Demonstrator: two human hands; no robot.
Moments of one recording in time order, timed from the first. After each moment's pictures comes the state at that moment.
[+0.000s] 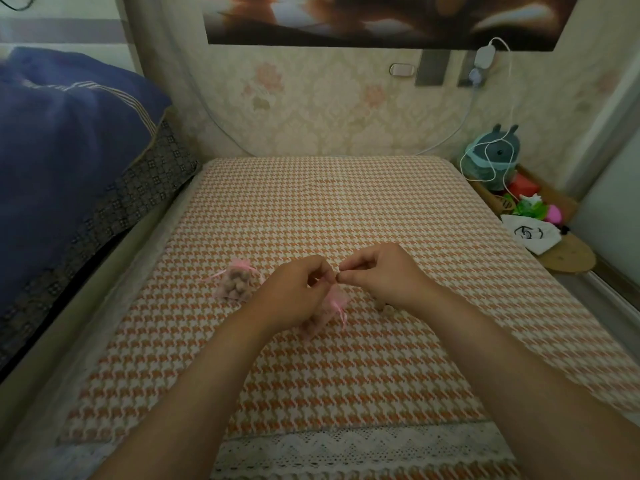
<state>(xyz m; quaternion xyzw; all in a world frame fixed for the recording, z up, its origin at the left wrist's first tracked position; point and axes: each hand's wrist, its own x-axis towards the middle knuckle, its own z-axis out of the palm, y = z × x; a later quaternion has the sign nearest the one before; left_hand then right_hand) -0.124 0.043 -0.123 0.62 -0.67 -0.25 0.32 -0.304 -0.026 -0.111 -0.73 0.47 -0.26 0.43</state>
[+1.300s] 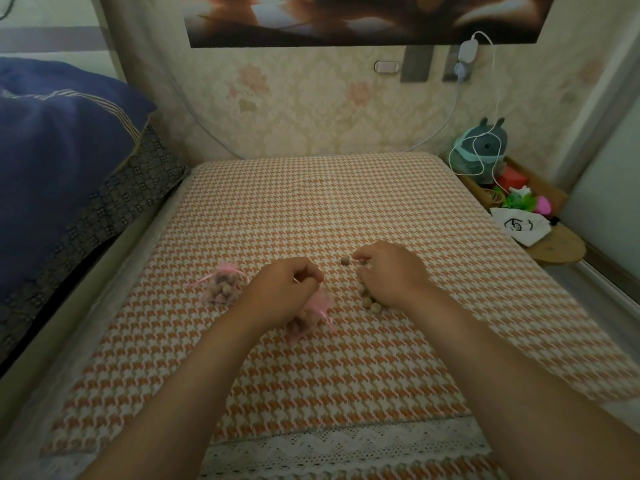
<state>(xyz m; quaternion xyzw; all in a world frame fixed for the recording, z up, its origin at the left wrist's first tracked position) -0.131 0.035 -0.122 0.68 -0.62 -0.25 0.30 -0.326 -0.050 -0.131 -0.82 0.54 -0.15 0.11</state>
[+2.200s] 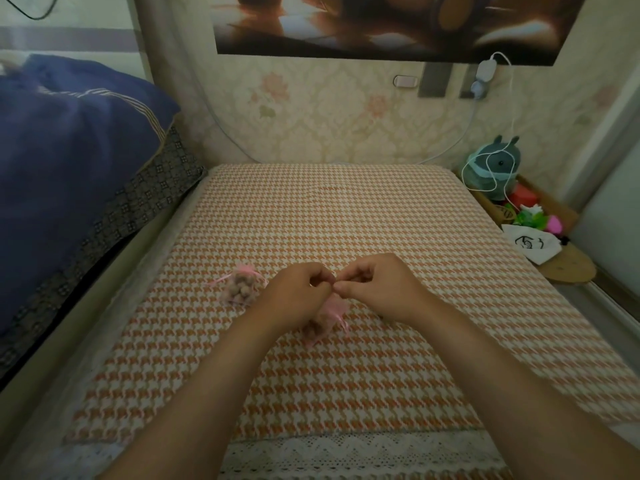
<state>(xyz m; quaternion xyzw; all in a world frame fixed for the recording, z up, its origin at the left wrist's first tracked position) -0.125 0.040 -0.120 0.67 -0.62 -0.26 0.32 -0.302 -0.016 -0.110 -0.78 0.42 -0.25 0.38</state>
